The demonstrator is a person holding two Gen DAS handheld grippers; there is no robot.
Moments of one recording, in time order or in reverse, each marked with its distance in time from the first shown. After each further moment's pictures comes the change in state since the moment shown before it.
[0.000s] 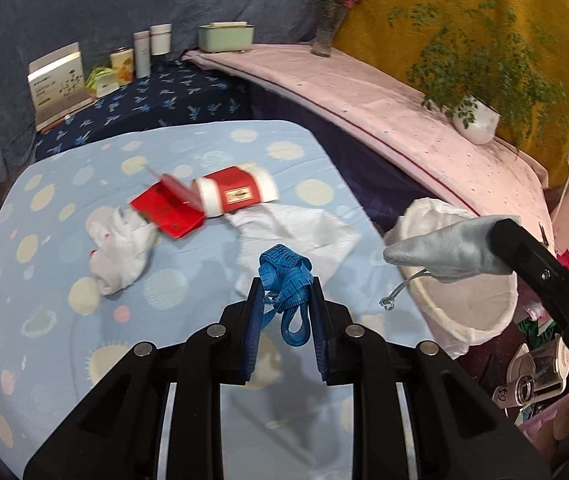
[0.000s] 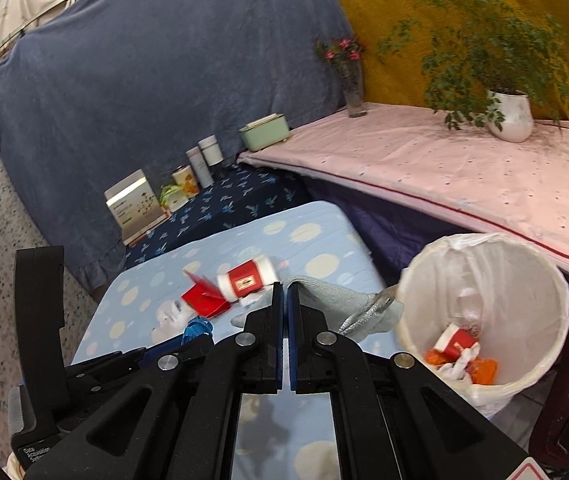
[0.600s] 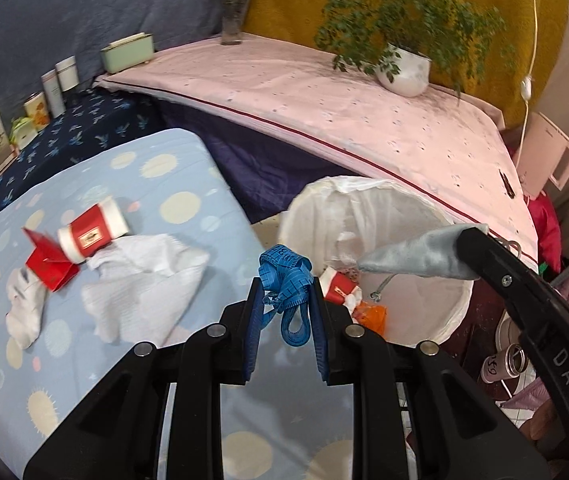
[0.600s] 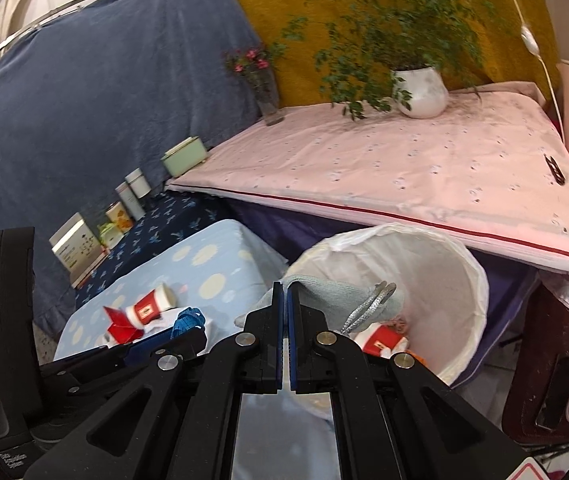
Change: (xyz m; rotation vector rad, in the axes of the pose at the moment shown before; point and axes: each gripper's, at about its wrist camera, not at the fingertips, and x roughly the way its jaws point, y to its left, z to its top) left arm 0.049 -0.133 0.013 0.222 0.058 -0.108; right arm -0.014 -0.126 0.003 0.177 -0.030 -0.164
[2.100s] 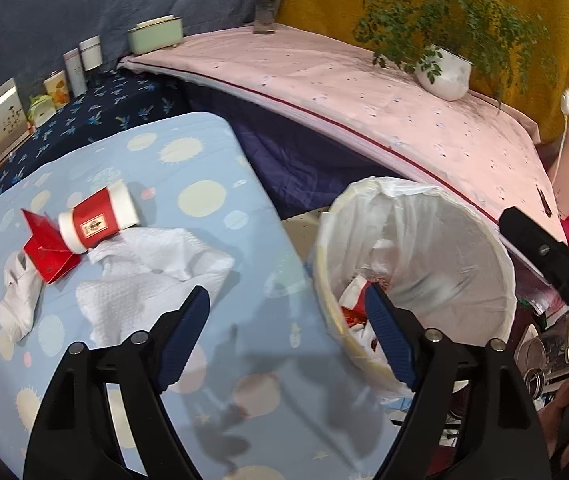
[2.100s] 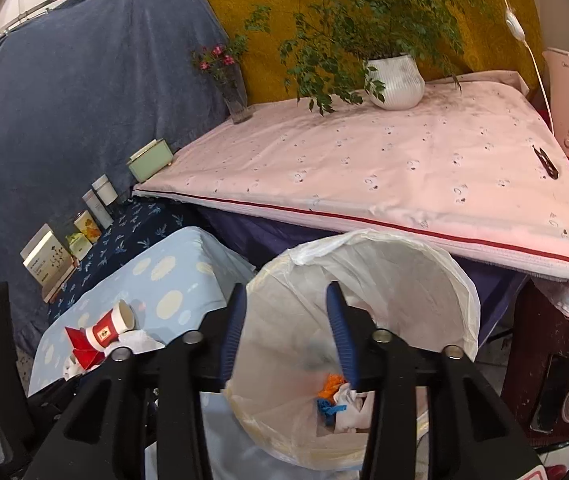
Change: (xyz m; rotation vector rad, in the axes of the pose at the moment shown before) left arm 0.034 0.029 0.001 -0.101 0.002 0.094; right arm 0.041 -0.018 0.016 0.023 0.004 -0.079
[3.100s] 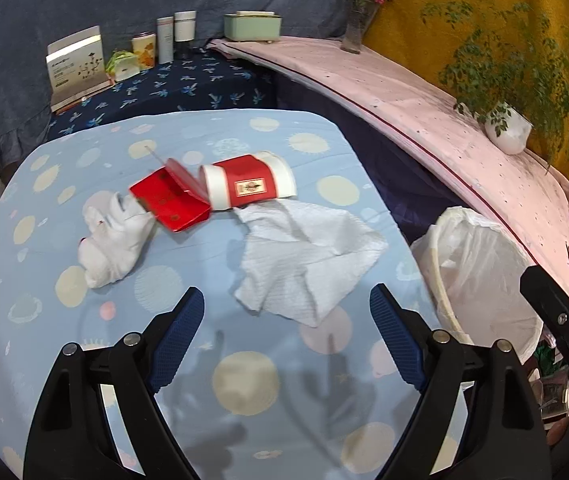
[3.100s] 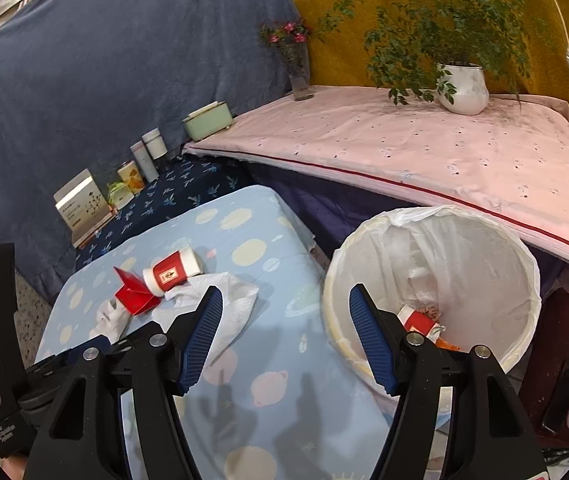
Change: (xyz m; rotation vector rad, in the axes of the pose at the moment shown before) left arm -0.048 0.114 -0.037 -0.219 -0.043 0.101; right arm -0.020 0.097 -0.050 -0.160 0.064 0.093
